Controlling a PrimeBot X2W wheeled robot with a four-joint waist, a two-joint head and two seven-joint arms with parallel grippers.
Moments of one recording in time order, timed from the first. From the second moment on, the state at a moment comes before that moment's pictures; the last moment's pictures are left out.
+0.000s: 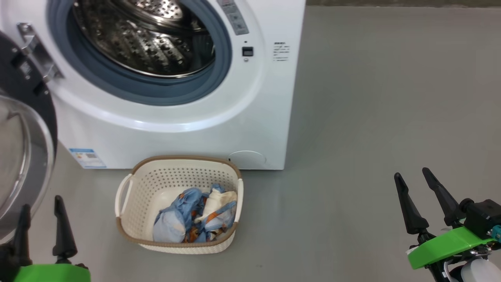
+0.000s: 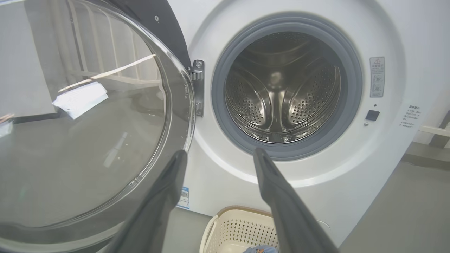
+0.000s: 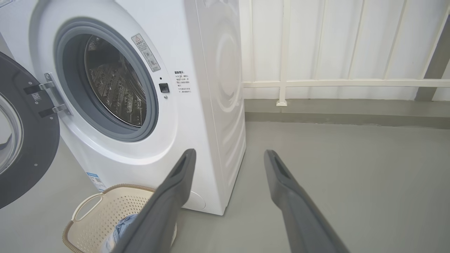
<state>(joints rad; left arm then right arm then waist) -0.13 0.14 0.20 0.32 -0.32 -0.13 -0.26 -0.09 -0.28 0.14 0.22 0.42 0.12 -0.25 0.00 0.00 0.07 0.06</state>
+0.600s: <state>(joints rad) -0.09 0.13 0.08 0.29 -0.32 -0.13 -0.26 -0.07 -0.27 0.12 0.21 0.42 0.12 -0.25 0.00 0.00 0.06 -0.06</state>
